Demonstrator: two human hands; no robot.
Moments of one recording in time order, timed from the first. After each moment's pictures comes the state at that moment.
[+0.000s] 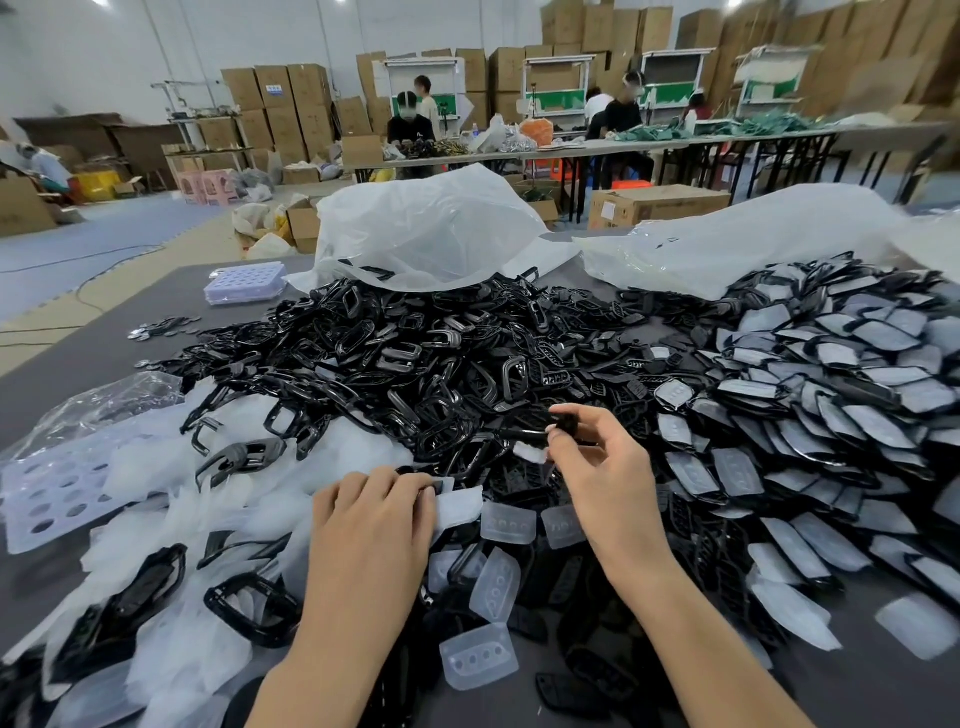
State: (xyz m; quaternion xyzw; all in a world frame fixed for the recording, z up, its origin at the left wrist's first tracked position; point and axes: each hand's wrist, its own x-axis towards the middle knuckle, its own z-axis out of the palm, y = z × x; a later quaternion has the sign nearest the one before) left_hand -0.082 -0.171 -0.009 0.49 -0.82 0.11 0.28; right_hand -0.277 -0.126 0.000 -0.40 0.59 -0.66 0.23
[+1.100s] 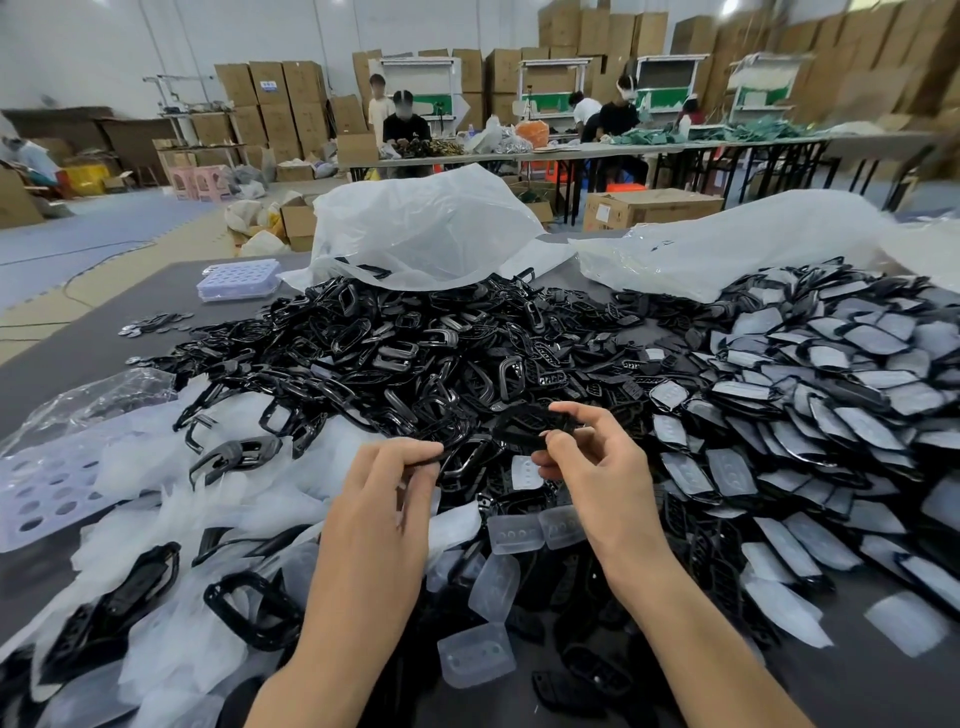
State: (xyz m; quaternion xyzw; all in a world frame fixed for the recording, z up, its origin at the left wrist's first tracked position) left_hand -0.085 -0.156 0.007 0.41 -0.76 -0.18 0.46; right_hand -0.276 -0.127 -0.001 -0.38 0.55 -0.69 0.29
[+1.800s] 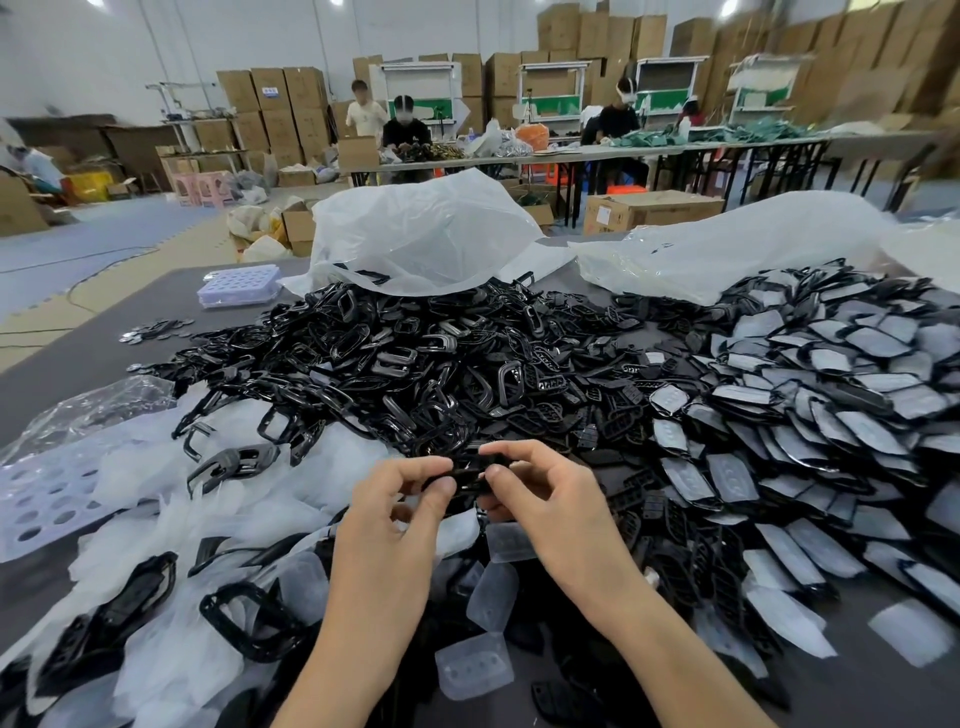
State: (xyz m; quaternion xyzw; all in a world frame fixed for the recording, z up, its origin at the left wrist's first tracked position) left_hand -0.100 -0.155 0.005 0.43 -0.66 -0.37 0.50; right_hand -0.250 -0.121 0.002 -0.47 0.54 -0.61 0.36
